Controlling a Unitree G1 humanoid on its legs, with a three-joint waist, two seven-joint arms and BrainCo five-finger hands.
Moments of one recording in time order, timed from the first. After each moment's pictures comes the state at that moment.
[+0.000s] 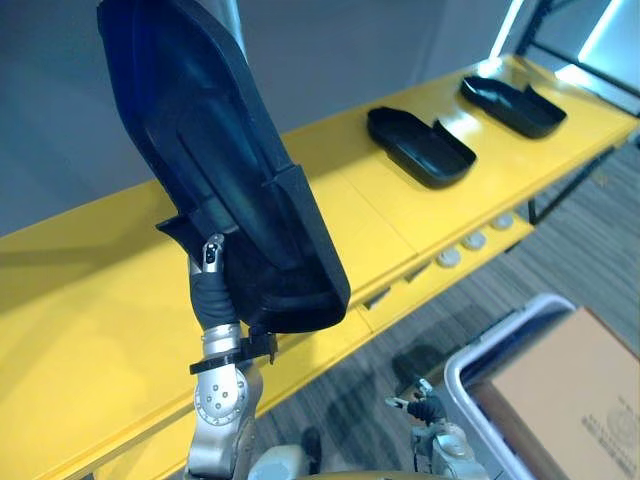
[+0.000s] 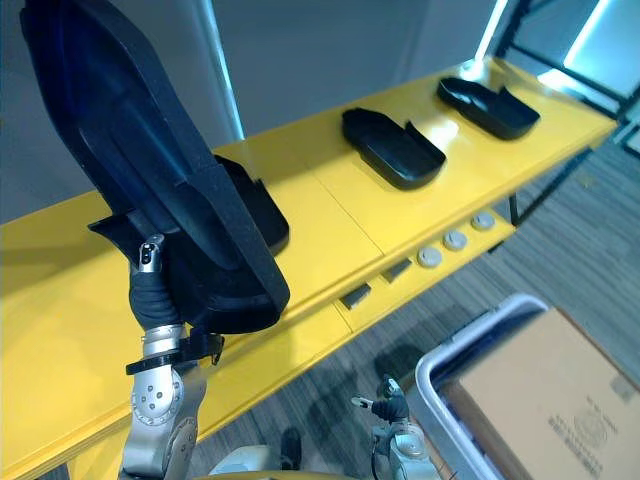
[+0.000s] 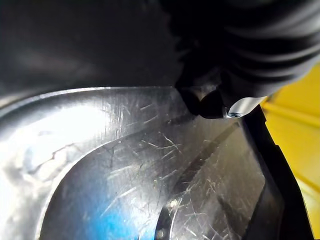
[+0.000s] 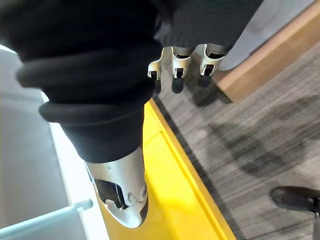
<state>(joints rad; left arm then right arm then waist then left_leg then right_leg) 0.21 0.01 -0.15 -0.46 -0.07 -0.25 0.34 0.06 -0.03 0.01 0.85 0.07 -0.12 -0.11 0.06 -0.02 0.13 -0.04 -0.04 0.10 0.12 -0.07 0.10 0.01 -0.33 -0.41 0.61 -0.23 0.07</state>
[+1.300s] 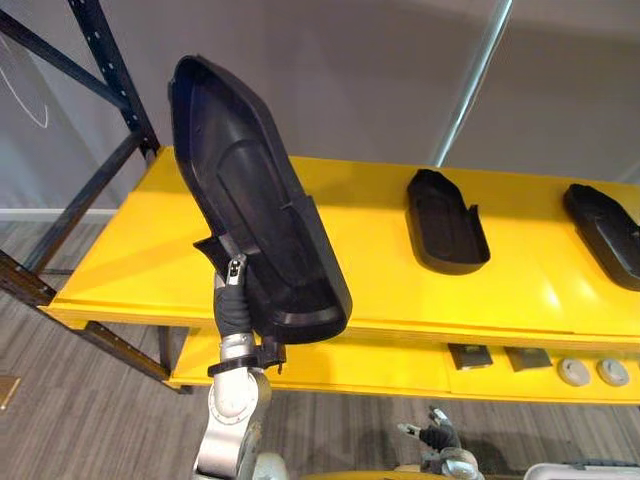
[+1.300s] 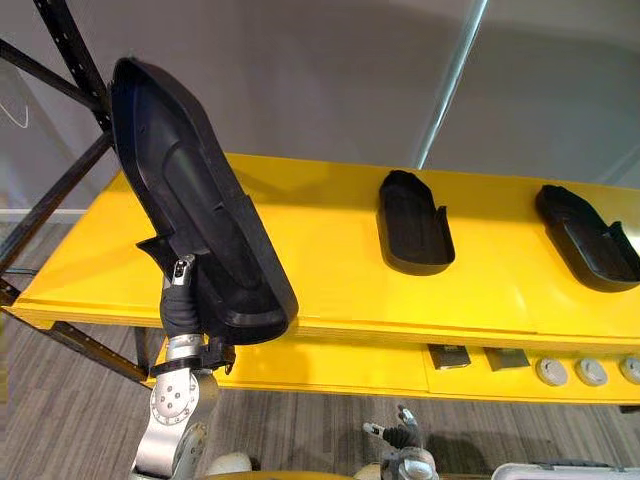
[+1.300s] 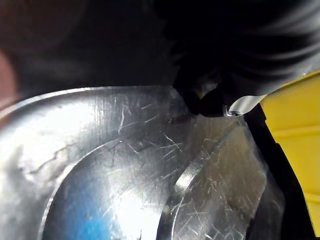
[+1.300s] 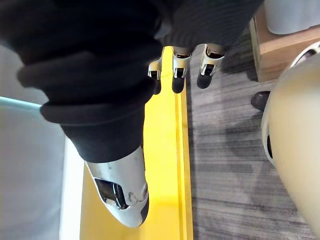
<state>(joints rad) 0.21 0.04 -0.19 -0.28 -0.12 -0.27 0.33 0.09 -0.04 -0.03 0.93 0.03 -0.11 -0.15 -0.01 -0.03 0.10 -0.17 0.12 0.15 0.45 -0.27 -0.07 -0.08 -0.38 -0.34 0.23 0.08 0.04</state>
